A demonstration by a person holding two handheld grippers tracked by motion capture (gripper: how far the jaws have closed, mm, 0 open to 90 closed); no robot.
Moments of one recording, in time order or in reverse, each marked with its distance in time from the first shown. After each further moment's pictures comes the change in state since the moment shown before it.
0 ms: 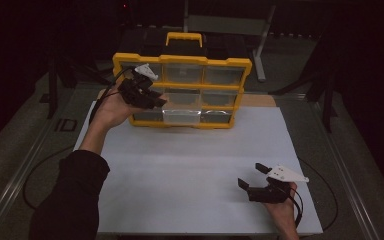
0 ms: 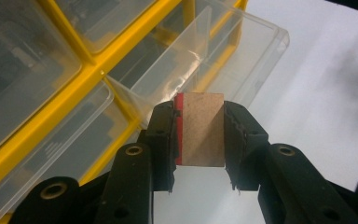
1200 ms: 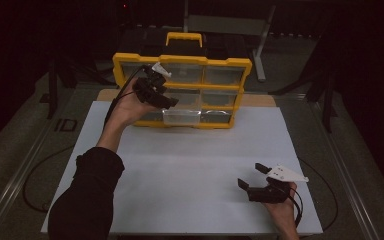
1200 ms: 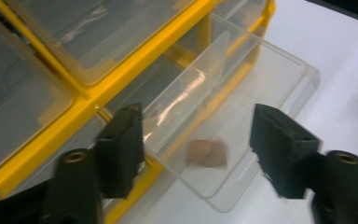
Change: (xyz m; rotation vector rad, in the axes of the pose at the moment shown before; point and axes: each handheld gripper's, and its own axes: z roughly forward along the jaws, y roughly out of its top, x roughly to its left) left arm -0.007 0.019 0.027 0.010 0.083 -0.048; right arm 0.000 0.000 0.000 0.004 0.002 -0.003
